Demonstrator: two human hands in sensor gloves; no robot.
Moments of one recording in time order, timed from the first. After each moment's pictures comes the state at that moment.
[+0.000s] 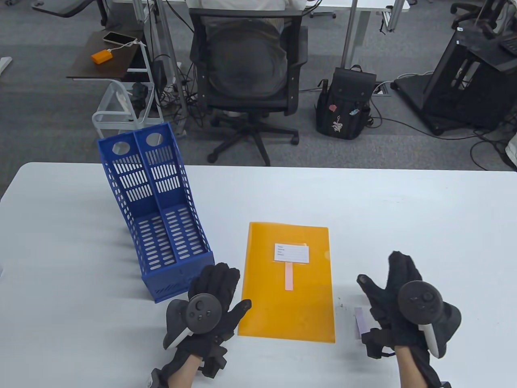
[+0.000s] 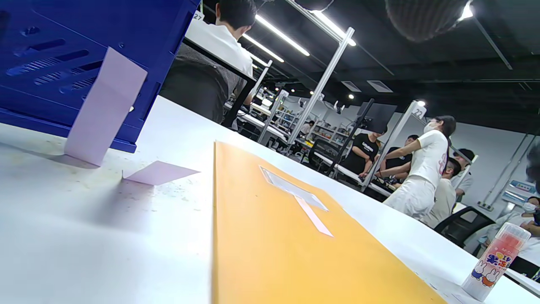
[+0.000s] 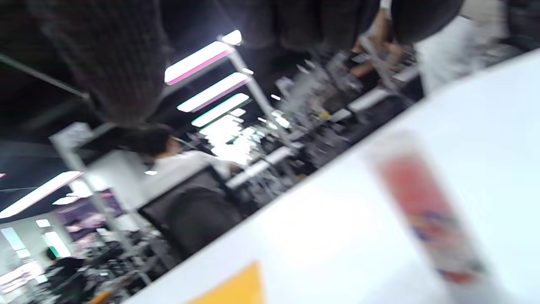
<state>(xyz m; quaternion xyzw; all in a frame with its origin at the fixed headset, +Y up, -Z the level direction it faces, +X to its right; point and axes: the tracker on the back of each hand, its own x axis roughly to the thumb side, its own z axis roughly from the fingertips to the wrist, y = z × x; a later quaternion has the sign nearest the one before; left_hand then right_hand) -0.141 -0.722 -0.284 0.02 -0.15 0.26 0.96 0.287 -0.664 -0.281 -0.16 -0.13 0.93 0.30</state>
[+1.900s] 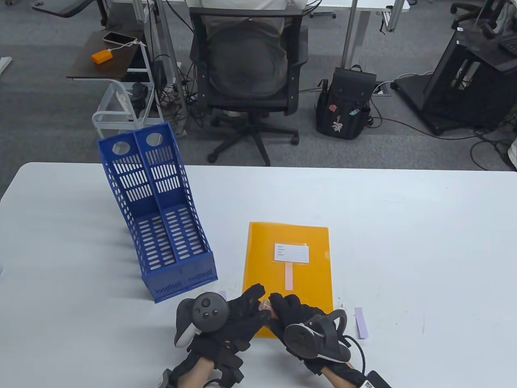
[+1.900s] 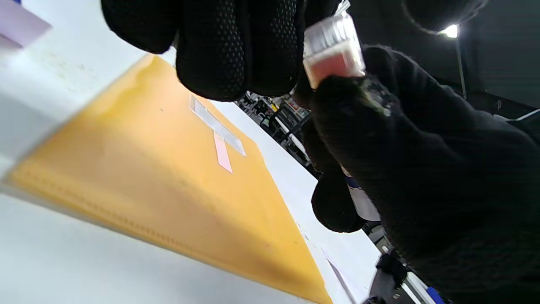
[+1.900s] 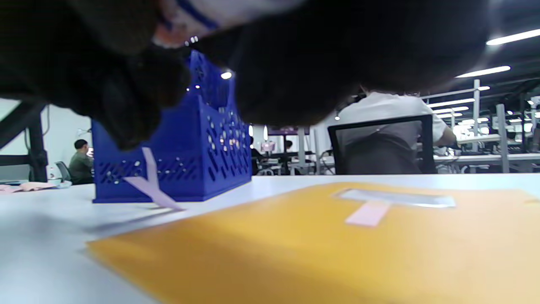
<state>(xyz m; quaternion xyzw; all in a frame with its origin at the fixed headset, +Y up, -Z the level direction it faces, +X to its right) -0.108 -0.731 -0.280 -0.08 -0.22 0.39 0.89 0.088 -0.732 -0.265 0.27 -0.15 0.95 0.09</state>
